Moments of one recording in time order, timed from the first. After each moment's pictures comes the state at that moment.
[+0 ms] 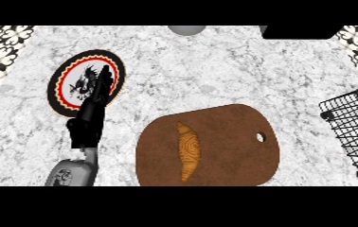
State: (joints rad) left arm -0.14 0.06 -0.10 -1.55 -0.14 0.20 0.04; right arm -0.35 -0.75 -0.70 -2.01 0.52 0.89 0.55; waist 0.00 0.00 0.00
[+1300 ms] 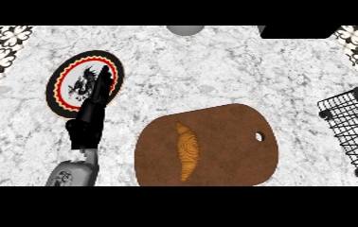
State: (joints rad) left arm -0.13 0.04 -0.09 -1.56 -0.15 0.19 0.04; right arm -0.45 -0.75 -0.91 -1.45 0.45 0.54 0.40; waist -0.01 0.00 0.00
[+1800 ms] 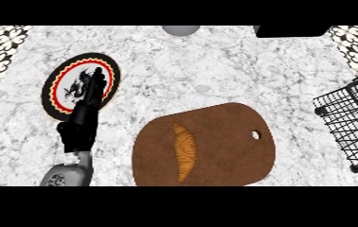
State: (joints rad) left arm -0.11 0.06 -0.07 -1.58 -0.14 0.19 0.04; right arm -0.30 -0.92 -1.29 -1.20 0.30 0.60 0.35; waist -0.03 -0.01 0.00
